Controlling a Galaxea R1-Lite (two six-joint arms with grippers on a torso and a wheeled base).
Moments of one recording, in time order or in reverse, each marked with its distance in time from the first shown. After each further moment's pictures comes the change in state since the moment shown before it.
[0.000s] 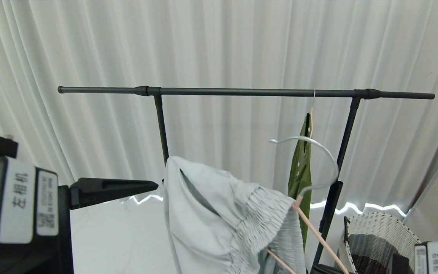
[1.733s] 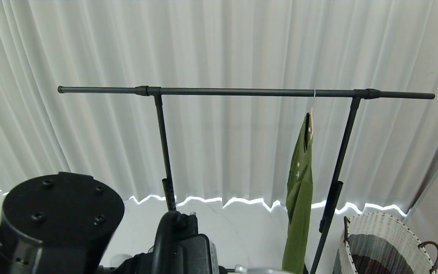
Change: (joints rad) left arm 0.000 0.269 0.051 -0.043 -0.260 0.003; right arm 0.241 -0.027 0.096 0.004 0.005 0.038
